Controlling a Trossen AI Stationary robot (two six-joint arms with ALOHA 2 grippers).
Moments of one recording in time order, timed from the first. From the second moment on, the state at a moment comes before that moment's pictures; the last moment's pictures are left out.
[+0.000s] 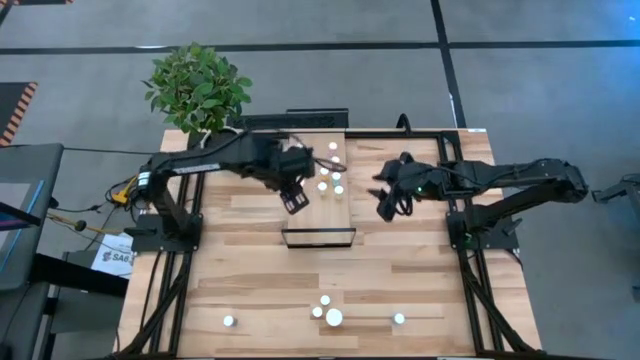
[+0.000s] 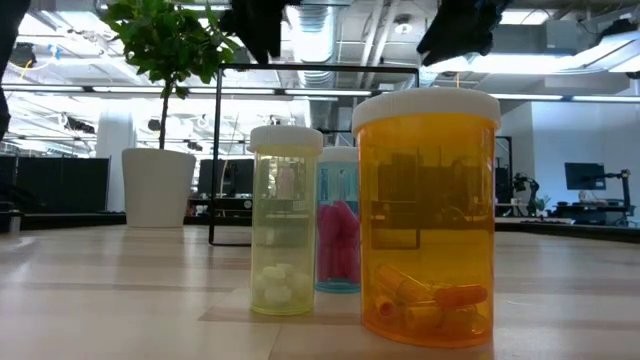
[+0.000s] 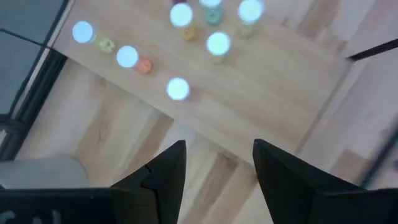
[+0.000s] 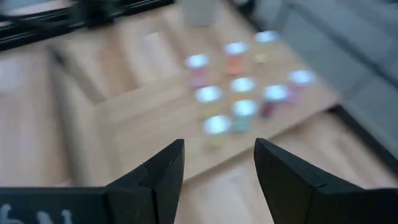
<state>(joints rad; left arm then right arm) 0.09 1.77 1.92 -1.44 -0.21 -0.41 0.02 1.13 1.06 -0.60 0.40 0.32</state>
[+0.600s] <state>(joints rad) -0.56 1.75 1.85 -1.57 -0.12 -1.66 0.45 1.13 1.18 -0.93 -0.03 0.51</state>
